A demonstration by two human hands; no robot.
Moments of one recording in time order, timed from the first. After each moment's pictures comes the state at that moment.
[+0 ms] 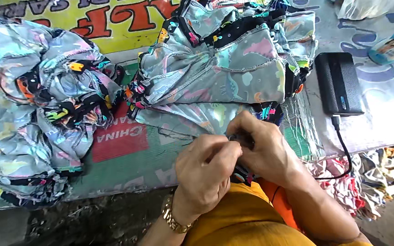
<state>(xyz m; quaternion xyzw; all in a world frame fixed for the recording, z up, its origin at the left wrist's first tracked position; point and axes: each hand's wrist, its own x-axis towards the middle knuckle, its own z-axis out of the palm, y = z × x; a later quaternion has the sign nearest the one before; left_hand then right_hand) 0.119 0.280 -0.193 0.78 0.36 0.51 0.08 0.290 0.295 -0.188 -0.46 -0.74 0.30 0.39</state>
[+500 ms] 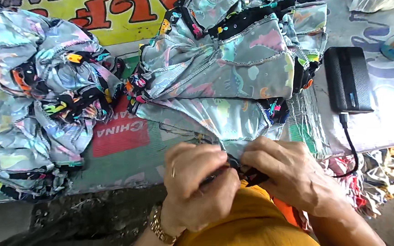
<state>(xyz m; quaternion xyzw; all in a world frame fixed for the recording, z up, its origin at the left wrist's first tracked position) 0.087 0.256 -0.201 0.81 0.34 0.47 0.06 0.319 0.262 -0.188 -0.36 -0.86 0.16 0.31</state>
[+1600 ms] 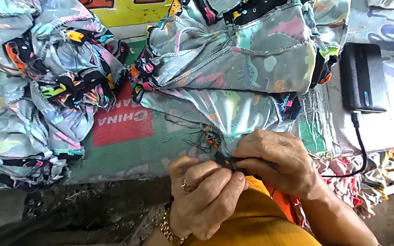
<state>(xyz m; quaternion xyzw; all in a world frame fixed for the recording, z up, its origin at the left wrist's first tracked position) 0.086 0.231 -0.217 0.80 0.37 0.47 0.04 0.296 0.278 -0.206 -0.28 -0.80 0.30 0.44</state>
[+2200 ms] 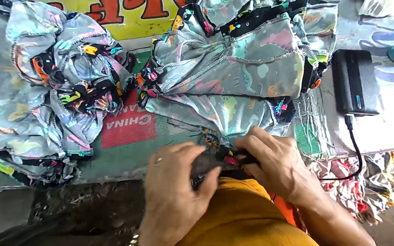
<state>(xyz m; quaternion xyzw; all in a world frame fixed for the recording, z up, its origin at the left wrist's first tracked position) 0.061 0.236 -0.179 0.77 0.54 0.33 0.09 0.291 0.268 -0.198 -0.42 -0.84 0.12 0.33</state>
